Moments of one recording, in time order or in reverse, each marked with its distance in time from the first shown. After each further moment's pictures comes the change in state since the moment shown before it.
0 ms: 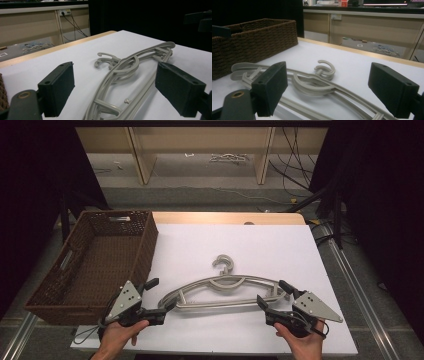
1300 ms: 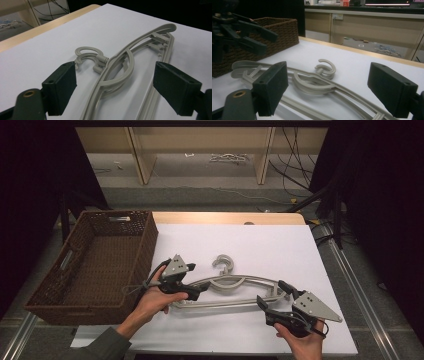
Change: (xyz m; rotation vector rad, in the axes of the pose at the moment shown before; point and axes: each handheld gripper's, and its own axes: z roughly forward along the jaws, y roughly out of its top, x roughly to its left) left arm -0.002 0.036 0.109 0.265 -0.151 0.008; right arm 0.001 -0.003 0.001 0.013 0.017 0.025
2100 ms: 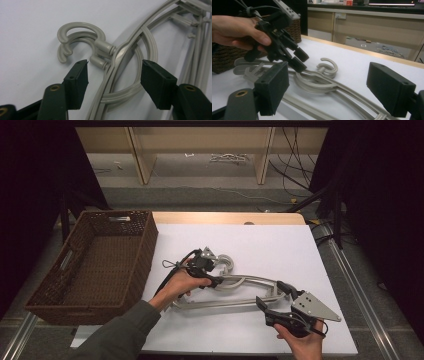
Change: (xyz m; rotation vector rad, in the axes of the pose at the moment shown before) left arm 0.018 0.018 0.086 0.356 -0.045 0.040; right arm -0.001 -0.001 0.001 0.013 0.024 -0.022
